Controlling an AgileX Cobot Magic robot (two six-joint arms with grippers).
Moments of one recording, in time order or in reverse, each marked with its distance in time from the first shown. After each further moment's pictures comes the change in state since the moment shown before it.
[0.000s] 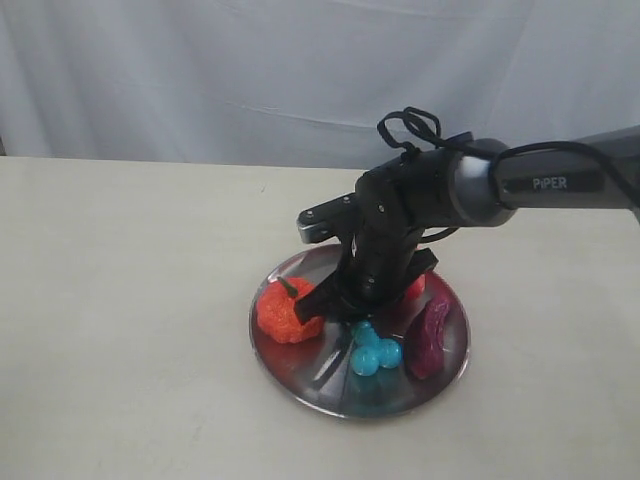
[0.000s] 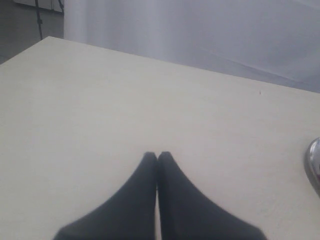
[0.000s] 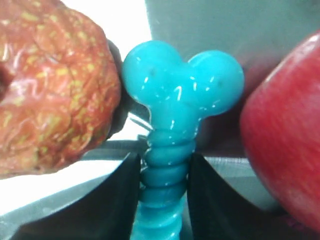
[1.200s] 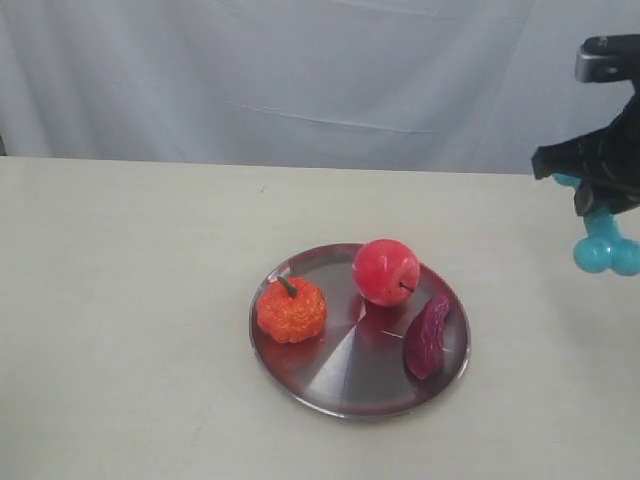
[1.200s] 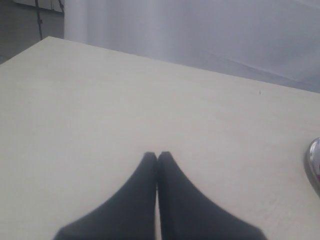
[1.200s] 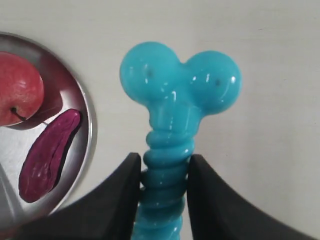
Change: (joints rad) left arm 0.000 0.000 0.000 0.000 0.000 0.000; right arm -0.440 -0.586 0.158 -0.070 0.236 0.051
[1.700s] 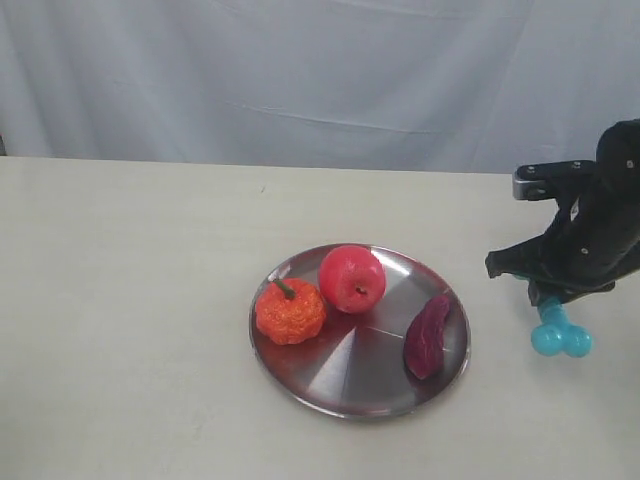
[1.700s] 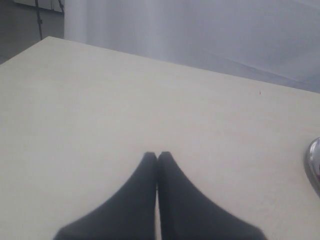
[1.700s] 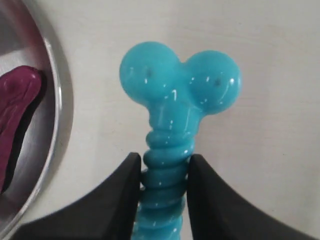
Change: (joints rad) left arm 0.000 0.000 0.000 0.000 0.000 0.000; right arm -0.002 0.253 0.156 -0.004 -0.236 0.003
